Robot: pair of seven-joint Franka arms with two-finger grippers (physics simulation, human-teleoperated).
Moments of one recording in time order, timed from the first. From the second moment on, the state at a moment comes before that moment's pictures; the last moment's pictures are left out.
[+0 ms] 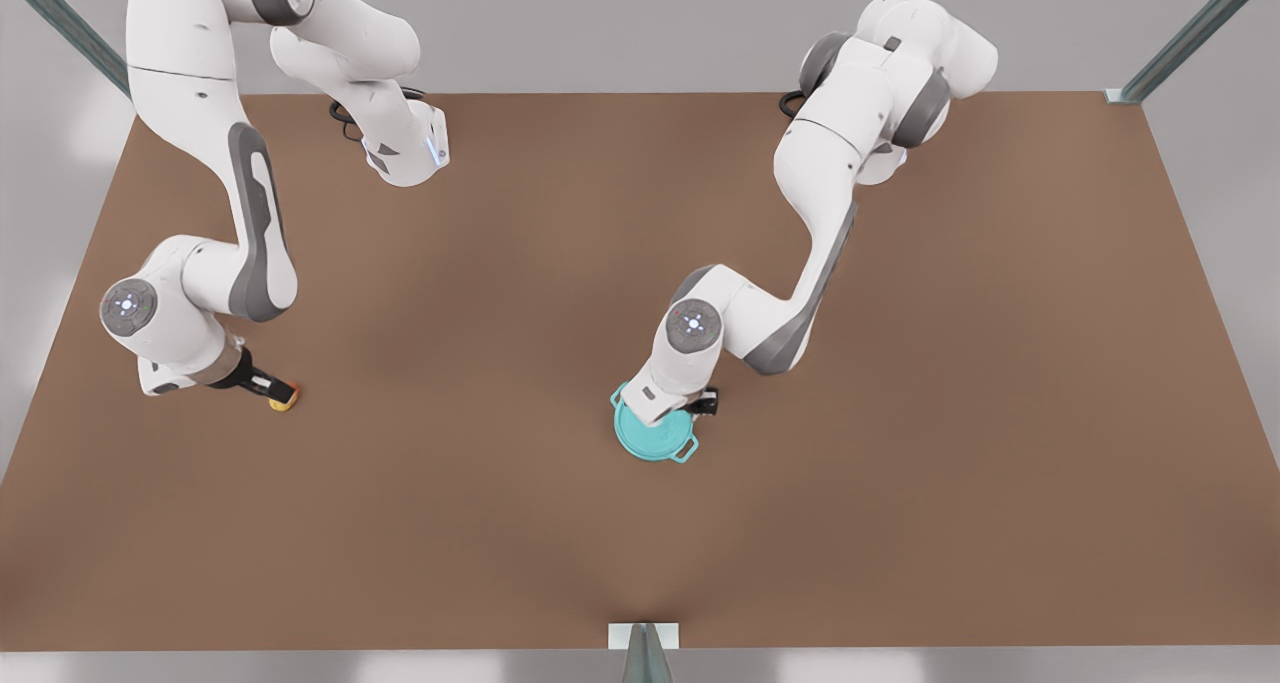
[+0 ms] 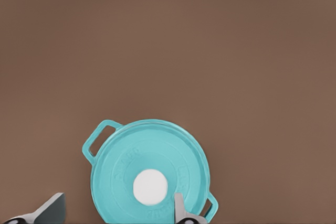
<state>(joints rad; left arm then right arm) -0.67 0.87 0.04 -1.11 -0.02 2.09 -0.55 0.02 0.27 -0.20 -2.03 0.04 2.34 0.19</state>
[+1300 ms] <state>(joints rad) -0.27 0.96 0.04 -1.08 0.10 2.08 -0.63 -0.05 0.50 -0.19 -2.16 -0.04 2.76 0.31</state>
